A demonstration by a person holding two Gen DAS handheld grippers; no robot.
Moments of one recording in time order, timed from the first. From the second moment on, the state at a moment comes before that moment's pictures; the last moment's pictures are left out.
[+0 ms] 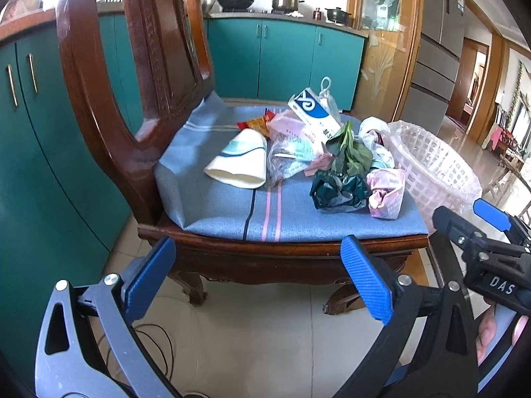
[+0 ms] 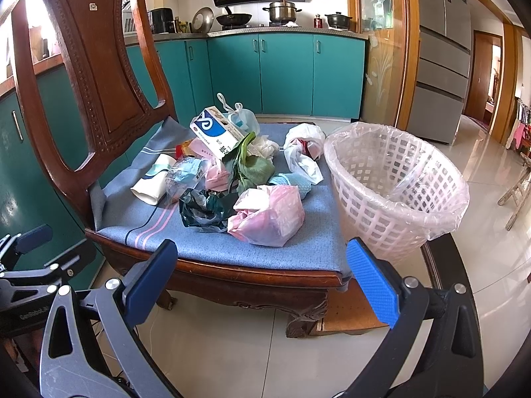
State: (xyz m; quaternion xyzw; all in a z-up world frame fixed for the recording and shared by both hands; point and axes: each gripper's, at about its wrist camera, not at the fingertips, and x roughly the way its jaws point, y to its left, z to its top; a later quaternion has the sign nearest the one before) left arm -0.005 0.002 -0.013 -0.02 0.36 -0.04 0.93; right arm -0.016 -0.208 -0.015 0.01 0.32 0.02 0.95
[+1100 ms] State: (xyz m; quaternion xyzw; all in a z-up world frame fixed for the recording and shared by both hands) left arm 0.169 -0.080 -0.050 0.10 0.43 -0.09 0.89; right arm 0.012 -0.245 -0.024 0.04 0.36 0.00 0.93
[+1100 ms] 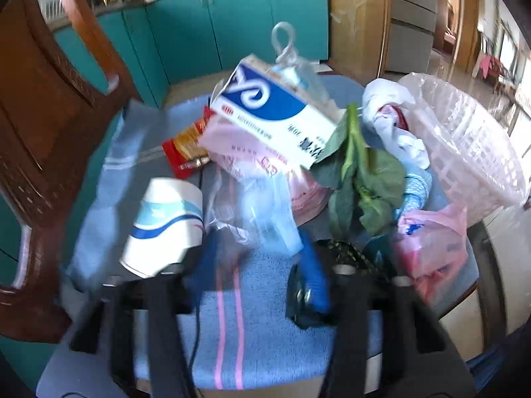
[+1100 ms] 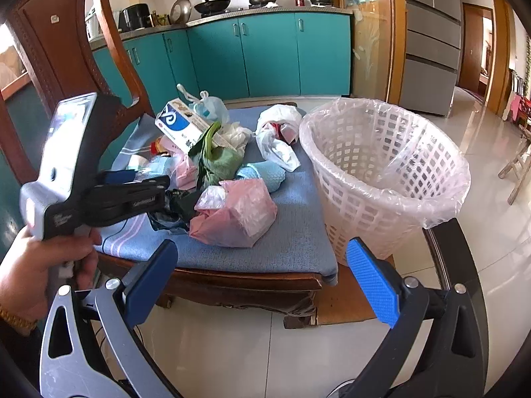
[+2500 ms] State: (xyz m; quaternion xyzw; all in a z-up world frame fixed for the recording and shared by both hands) left arm 0.182 -0.061 -0.025 0.05 0.38 -0.10 0.92; right arm 0.070 -0.262 -0.020 0.15 0.38 0.08 0.91
